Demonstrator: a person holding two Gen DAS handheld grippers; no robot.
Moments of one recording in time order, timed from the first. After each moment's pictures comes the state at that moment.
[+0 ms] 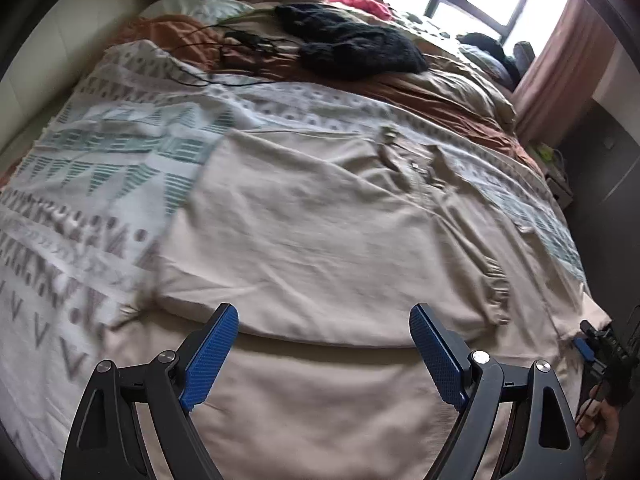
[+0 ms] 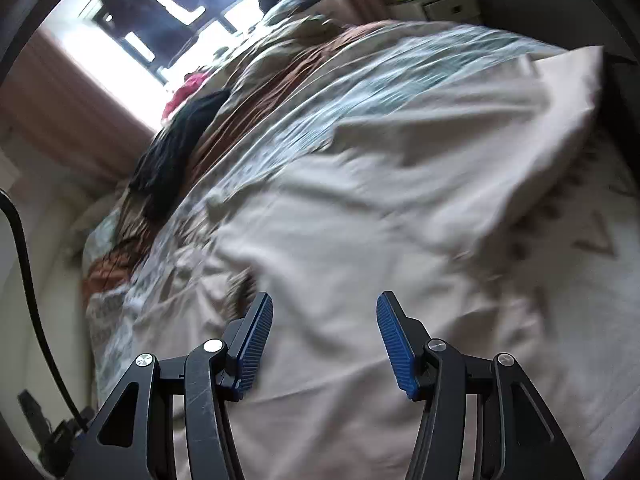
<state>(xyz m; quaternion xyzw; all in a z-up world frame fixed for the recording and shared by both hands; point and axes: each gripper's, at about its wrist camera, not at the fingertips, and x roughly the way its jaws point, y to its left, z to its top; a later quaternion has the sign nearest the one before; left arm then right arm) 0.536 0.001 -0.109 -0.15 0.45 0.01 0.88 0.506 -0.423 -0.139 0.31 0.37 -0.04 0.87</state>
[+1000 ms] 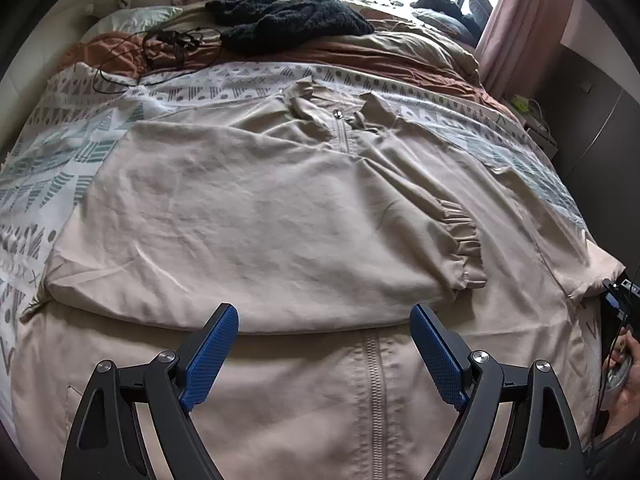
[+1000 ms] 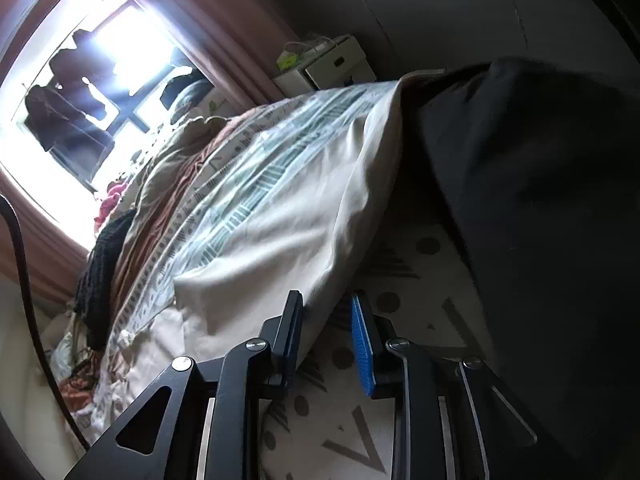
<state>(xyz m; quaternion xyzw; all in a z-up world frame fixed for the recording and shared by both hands) 0.555 -0.114 -0.162 -0.09 0.46 -0.03 0.88 0.502 -0.602 -0.170 0.37 0.29 -0.18 0.86</state>
